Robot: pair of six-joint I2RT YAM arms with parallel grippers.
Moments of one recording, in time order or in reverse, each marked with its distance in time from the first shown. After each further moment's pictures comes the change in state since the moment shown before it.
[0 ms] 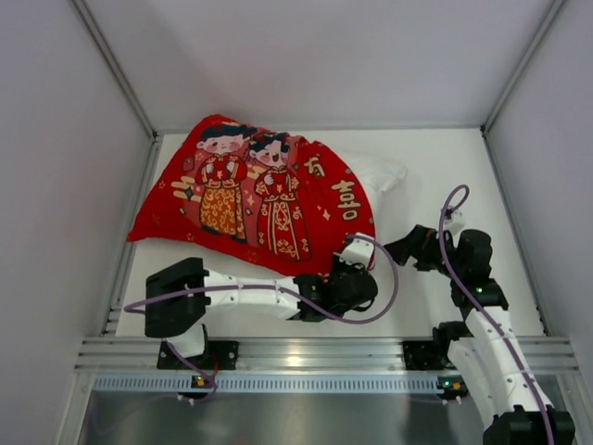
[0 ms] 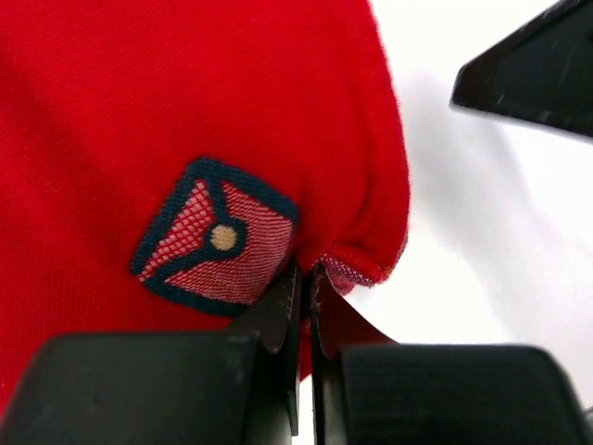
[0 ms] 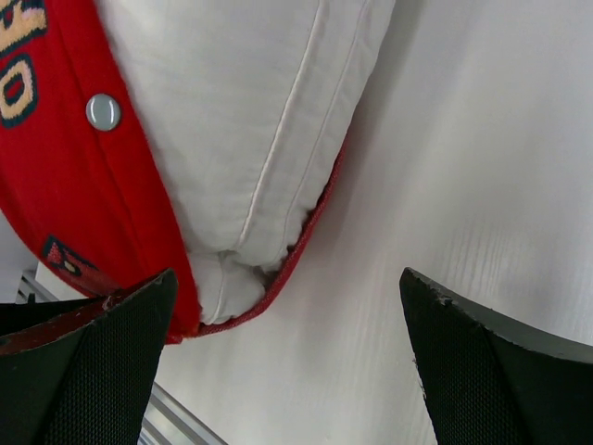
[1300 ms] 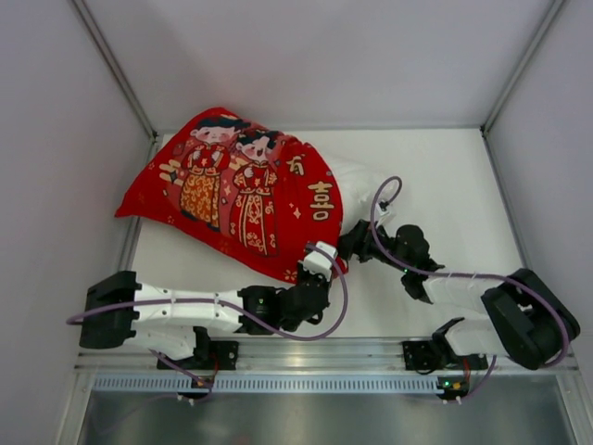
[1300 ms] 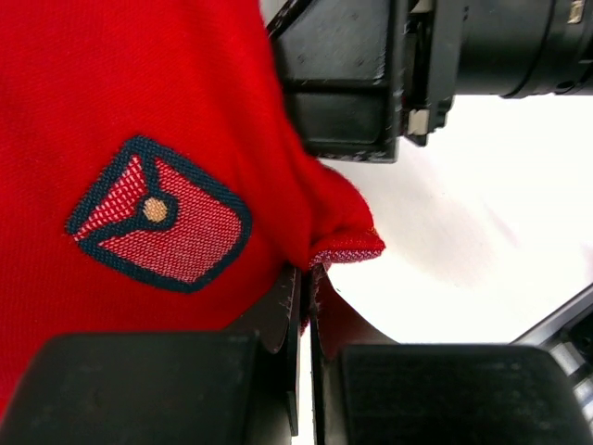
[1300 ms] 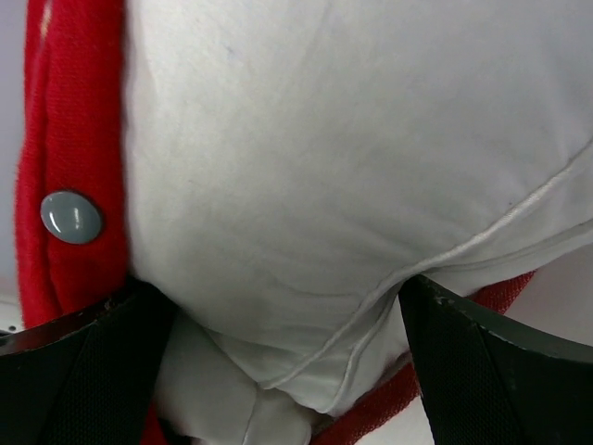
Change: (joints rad) left arm -0.056 -0.425 -0.362 0.132 0.049 0.044; right arm 0.532 0.665 -0.047 1.009 0.137 0.356
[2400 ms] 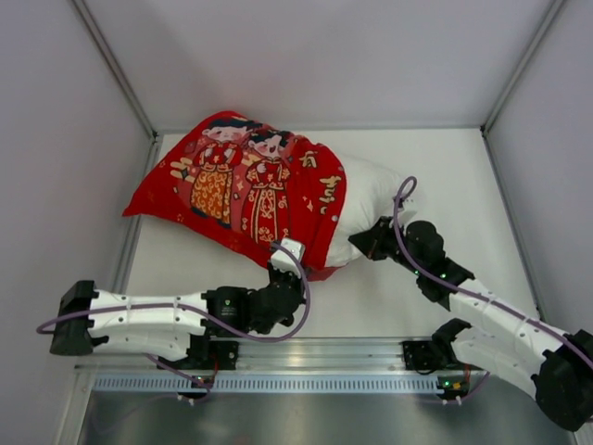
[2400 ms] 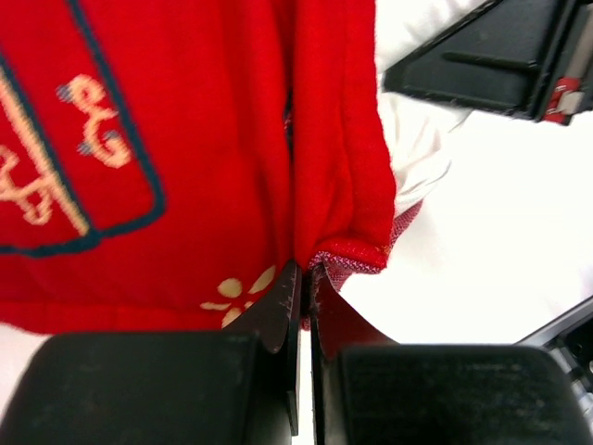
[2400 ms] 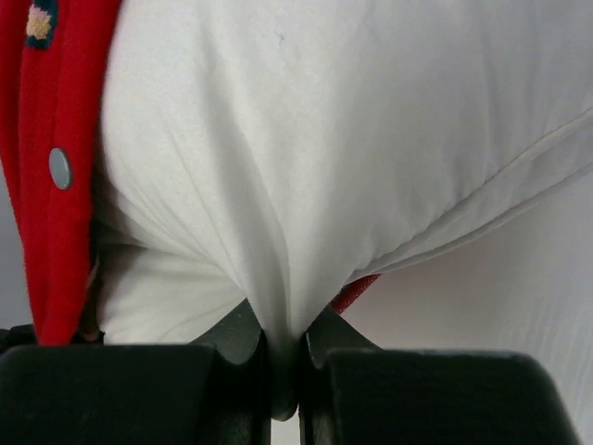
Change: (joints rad) left arm -0.014 -0.256 -0.058 -0.180 -0.097 -0.059; right arm 0.045 -0.360 0.127 -0.620 0.314 -0.185
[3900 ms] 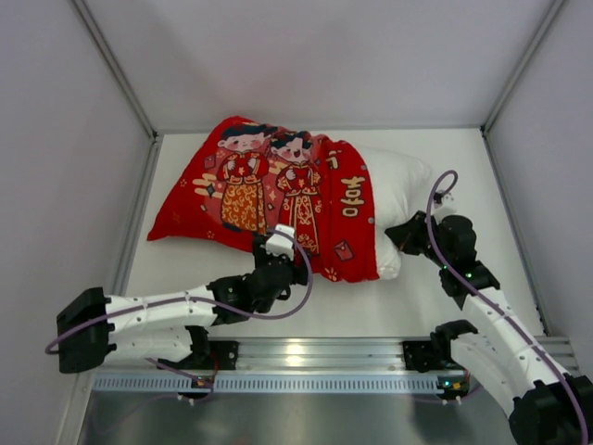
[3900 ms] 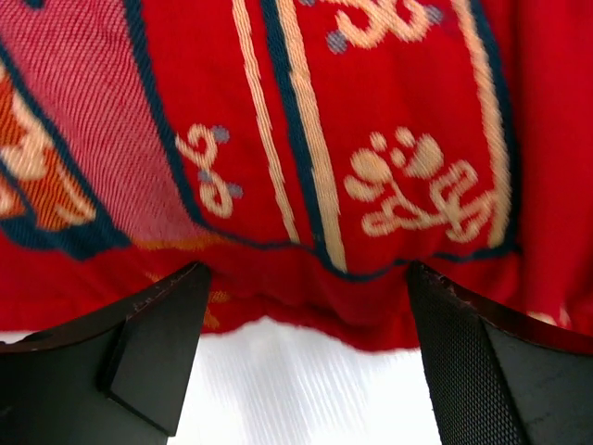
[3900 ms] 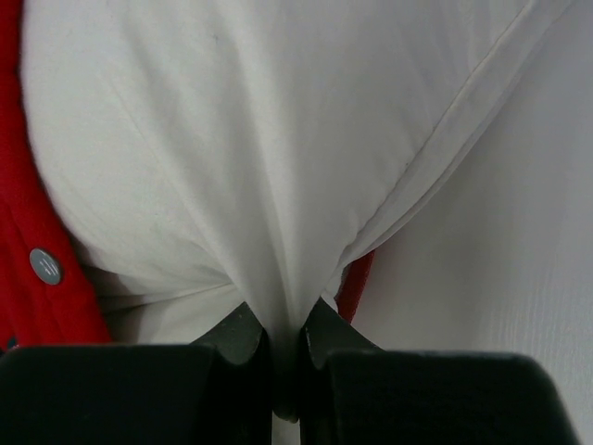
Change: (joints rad) left arm 0.237 0.029 -0.140 0.180 0.084 0.150; right arm -0.365 -0.138 0.015 -0.236 -0.142 -0.080
